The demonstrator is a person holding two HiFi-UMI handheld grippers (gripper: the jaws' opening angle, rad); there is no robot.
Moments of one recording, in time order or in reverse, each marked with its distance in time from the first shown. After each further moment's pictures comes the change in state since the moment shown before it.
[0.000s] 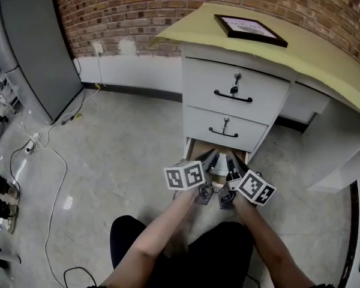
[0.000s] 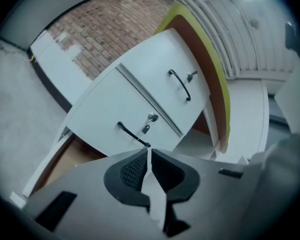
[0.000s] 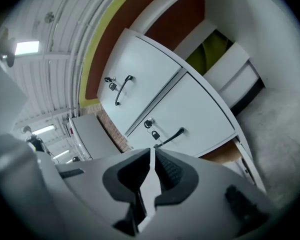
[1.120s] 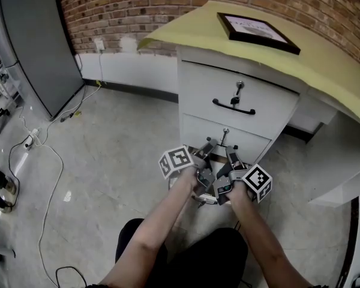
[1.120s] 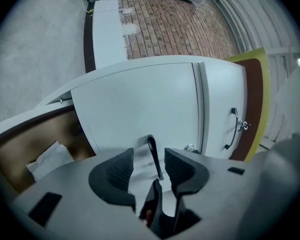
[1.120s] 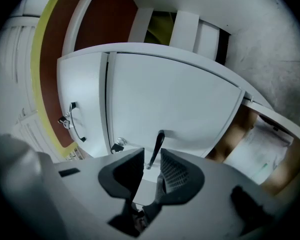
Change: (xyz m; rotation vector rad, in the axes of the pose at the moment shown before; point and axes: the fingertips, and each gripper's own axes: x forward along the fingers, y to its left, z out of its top) left arm 0.064 0.066 0.033 -0.583 -0.115 -0.044; right arm 0.069 -0.052 0.016 0.544 -0.063 0.053
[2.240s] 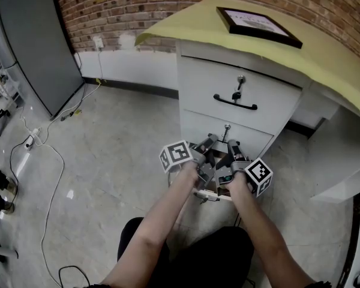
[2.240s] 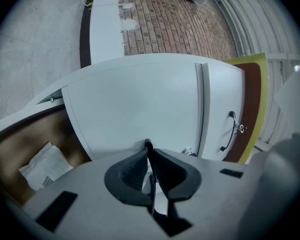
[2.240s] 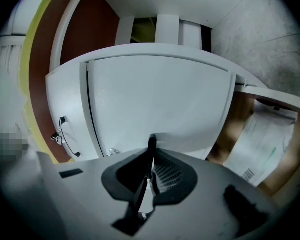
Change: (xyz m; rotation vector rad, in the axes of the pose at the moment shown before) left arm 0.005 -0.004 0.005 0.000 0.029 -0.063; right arm 0.012 -0.012 0.006 0.159 -0.081 -0.001
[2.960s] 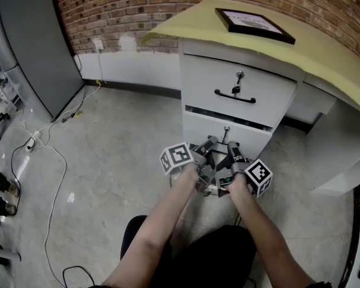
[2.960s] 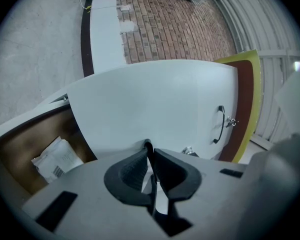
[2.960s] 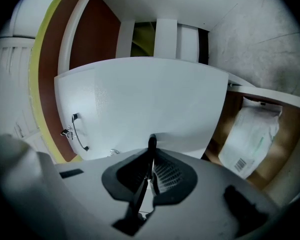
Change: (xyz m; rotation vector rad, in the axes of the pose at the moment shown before) left arm -0.027 -0.007 -0.017 0.012 0.012 0.022; right arm -0.029 0.003 -0.016 0.010 -0.012 0.002
